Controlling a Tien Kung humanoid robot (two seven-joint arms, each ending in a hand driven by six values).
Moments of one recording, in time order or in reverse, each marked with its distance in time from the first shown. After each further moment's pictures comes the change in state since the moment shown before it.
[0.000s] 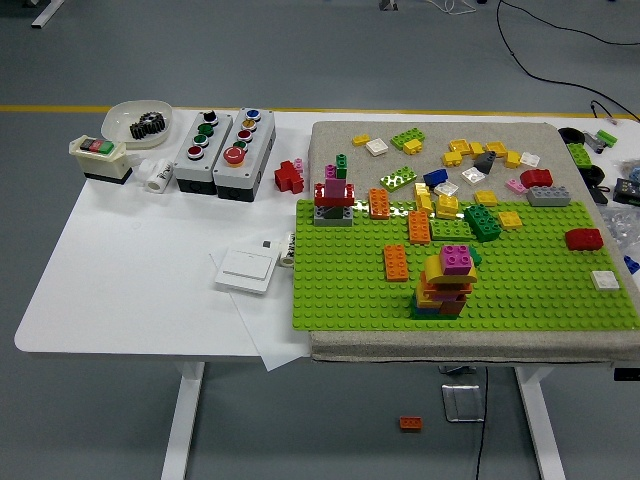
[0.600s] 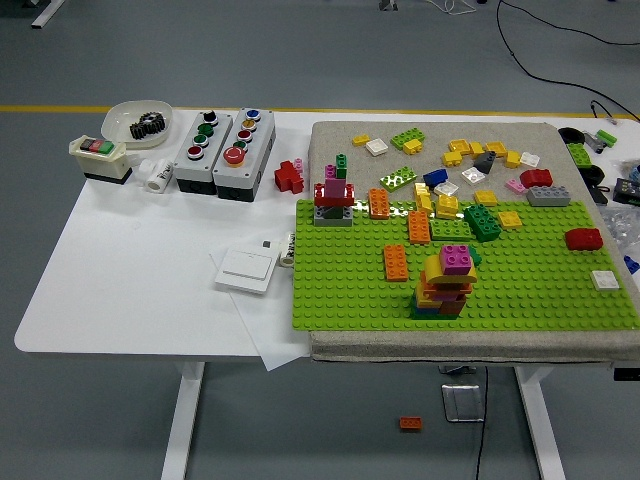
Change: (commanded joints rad) left arm -0.006 0.001 -0.026 0.000 0.047 -0.012 0.003; right arm -0.017 0.008 -0.002 -0.008 -0.057 0.016 -0.010
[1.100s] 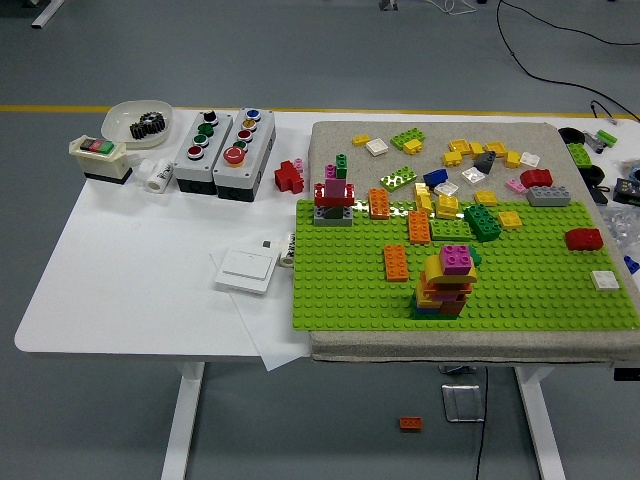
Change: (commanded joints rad) left arm -0.010 0.003 -0.006 -0.006 0.013 -0.004 -0.003; right arm -0.010 0.000 -0.007 -0.005 -0.045 0.009 0.005
